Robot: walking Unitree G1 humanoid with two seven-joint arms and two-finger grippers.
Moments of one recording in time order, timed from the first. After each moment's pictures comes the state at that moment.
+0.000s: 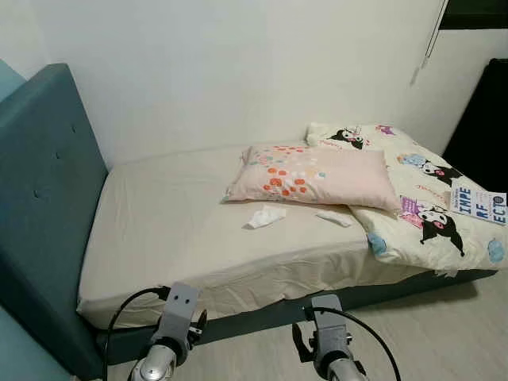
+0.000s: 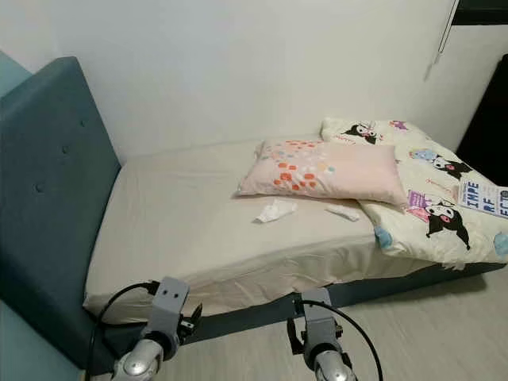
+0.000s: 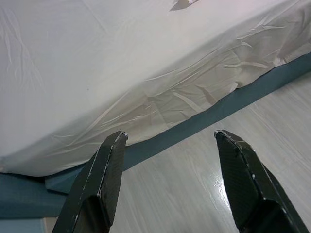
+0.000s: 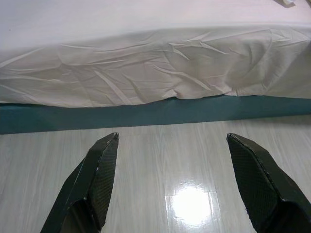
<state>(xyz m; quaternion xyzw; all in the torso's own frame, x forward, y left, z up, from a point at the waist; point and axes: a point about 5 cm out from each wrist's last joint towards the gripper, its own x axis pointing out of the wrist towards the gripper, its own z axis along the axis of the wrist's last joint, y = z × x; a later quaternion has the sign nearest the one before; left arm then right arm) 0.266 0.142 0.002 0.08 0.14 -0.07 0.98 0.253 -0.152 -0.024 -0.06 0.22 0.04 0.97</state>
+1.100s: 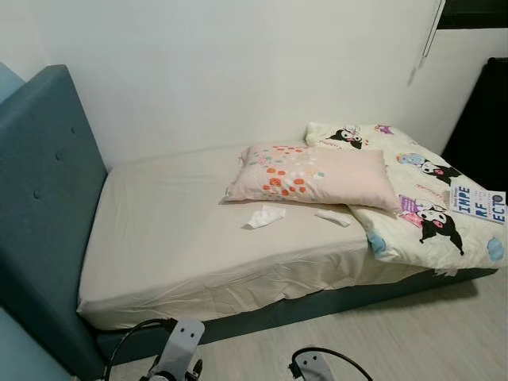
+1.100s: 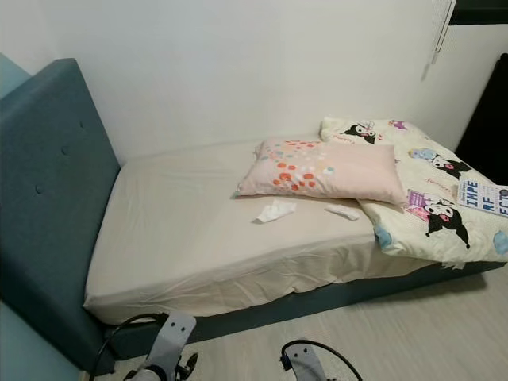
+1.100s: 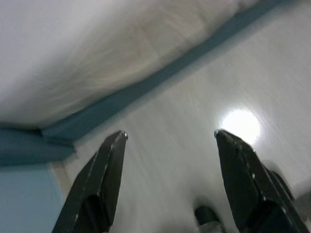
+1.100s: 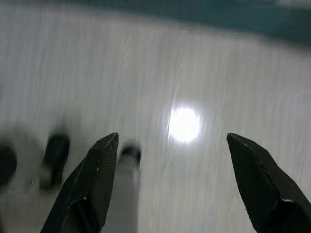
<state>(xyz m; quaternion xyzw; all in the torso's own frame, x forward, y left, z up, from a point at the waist) 0.240 0.147 -0.030 0.12 0.22 -0.08 0.96 0.214 -0.149 -0.064 -0.11 0.37 0.10 0.92</state>
